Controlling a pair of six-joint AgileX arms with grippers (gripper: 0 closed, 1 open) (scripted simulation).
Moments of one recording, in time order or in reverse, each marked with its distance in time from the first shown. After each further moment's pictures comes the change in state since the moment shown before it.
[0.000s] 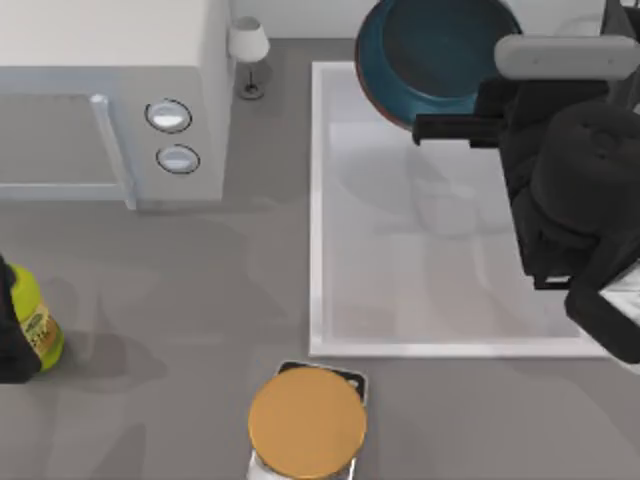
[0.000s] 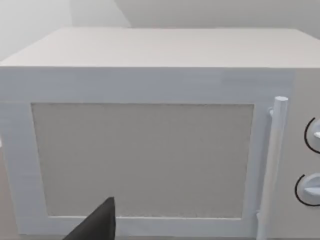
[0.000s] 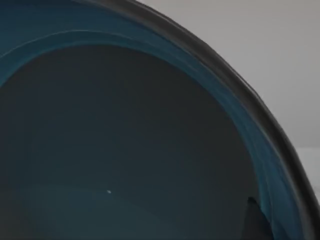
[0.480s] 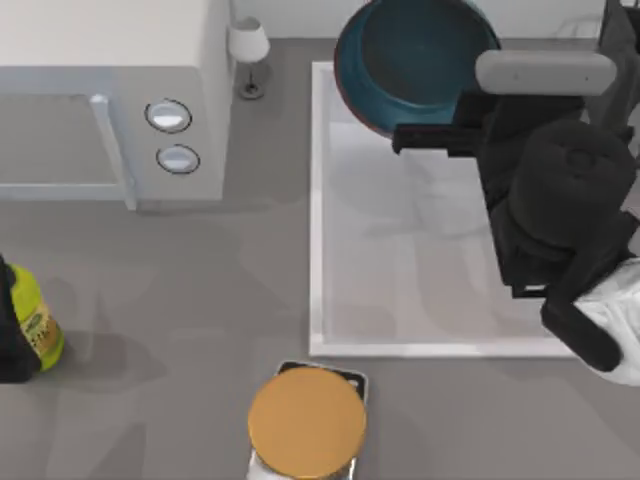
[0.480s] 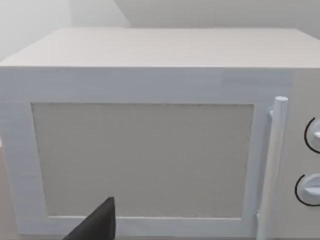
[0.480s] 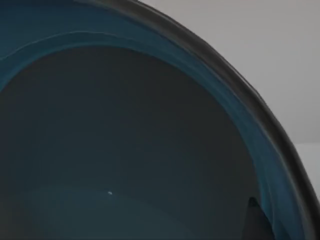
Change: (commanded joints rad) left arm 0.000 0.000 0.000 0.000 0.000 0.000; right arm 0.017 0.088 0.007 0.113 -0.017 0.034
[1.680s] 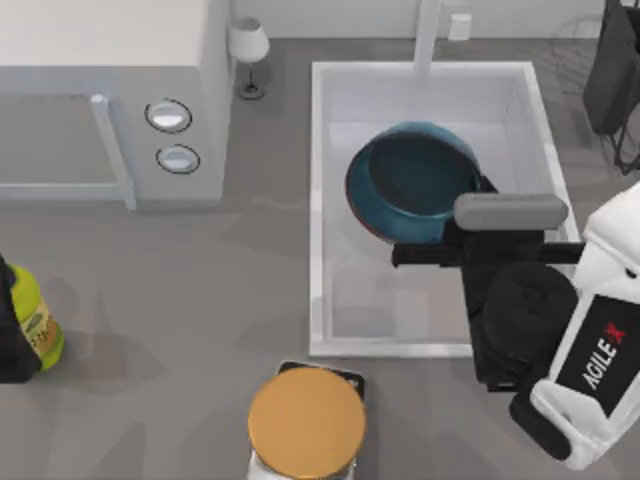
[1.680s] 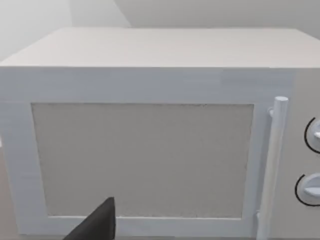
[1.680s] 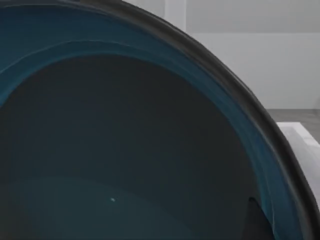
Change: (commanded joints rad) left arm 0.000 0.000 0.000 0.000 0.000 0.000; right arm -0.018 0.542 -0.107 0.619 0.025 -0.038
